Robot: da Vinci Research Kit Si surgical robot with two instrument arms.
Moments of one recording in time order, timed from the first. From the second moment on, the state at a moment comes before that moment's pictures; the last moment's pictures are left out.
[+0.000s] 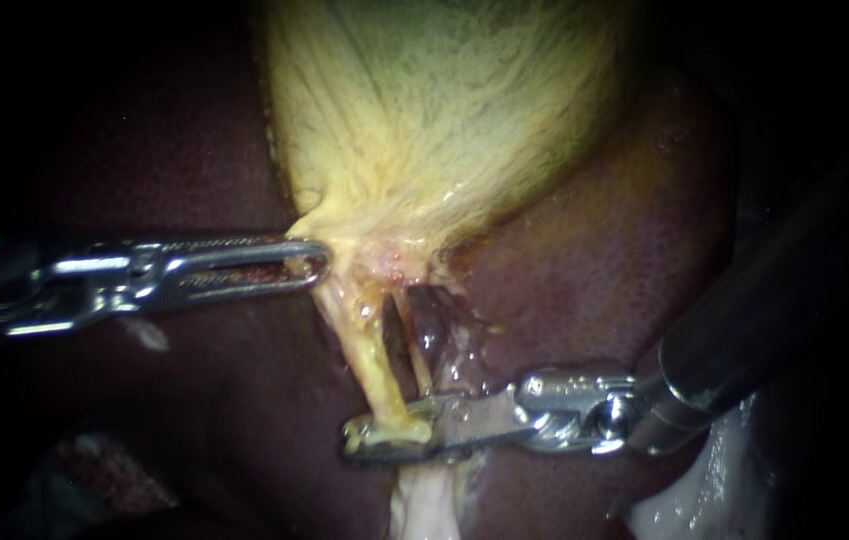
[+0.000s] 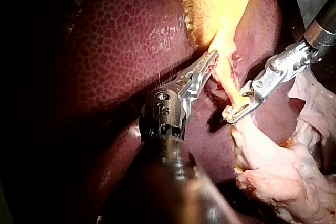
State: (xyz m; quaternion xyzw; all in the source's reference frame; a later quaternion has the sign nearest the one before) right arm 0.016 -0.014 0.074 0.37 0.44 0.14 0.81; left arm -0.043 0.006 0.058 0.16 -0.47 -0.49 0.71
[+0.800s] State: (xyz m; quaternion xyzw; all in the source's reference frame) right arm 0.017 -0.013 0.073 0.25 0.52 0.07 0.81; left arm -0.042 0.006 0.057 0.16 -0.47 -0.50 0.71
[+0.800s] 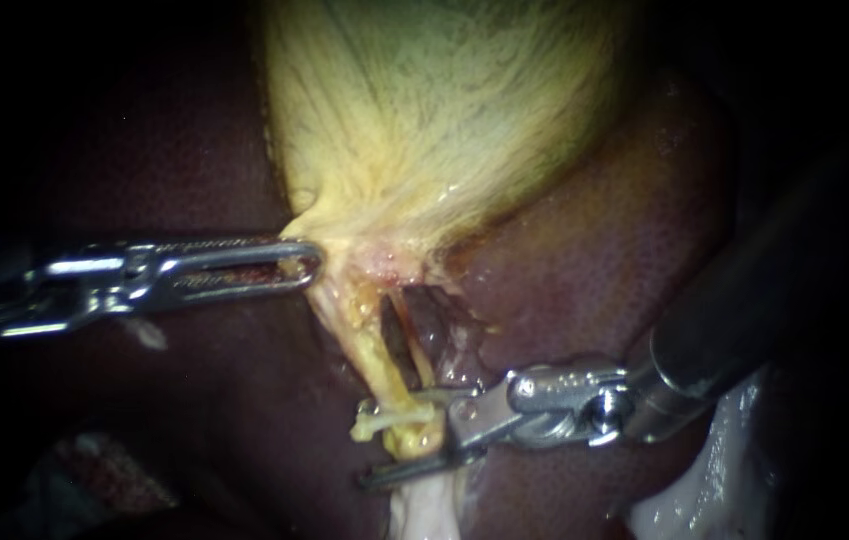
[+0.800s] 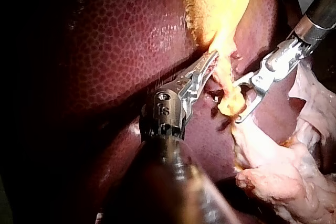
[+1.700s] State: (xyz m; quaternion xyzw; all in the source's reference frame) right arm 0.007 -0.008 0.065 0.19 0.54 0.00 0.82; left arm -0.042 0.006 0.058 0.17 -0.47 -0.50 0.71
